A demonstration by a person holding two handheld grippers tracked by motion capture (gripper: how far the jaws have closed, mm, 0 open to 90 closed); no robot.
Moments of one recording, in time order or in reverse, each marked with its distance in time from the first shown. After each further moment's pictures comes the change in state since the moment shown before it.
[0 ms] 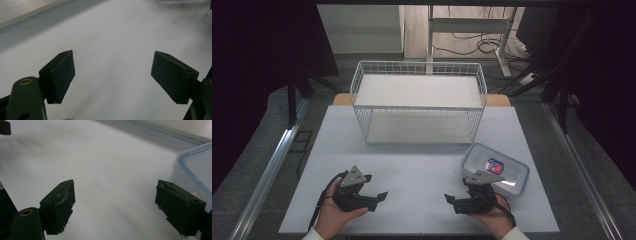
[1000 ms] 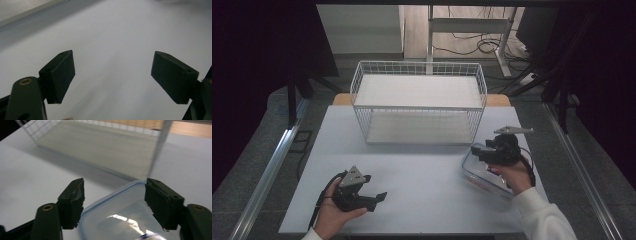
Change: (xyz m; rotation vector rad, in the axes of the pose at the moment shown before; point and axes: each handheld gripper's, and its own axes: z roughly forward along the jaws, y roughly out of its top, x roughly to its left) left arm 0.002 -0.002 -0.004 -0.006 -0.006 -0.013; right arm -0.111 0.080 -0.029 -0.043 -0.158 0.160
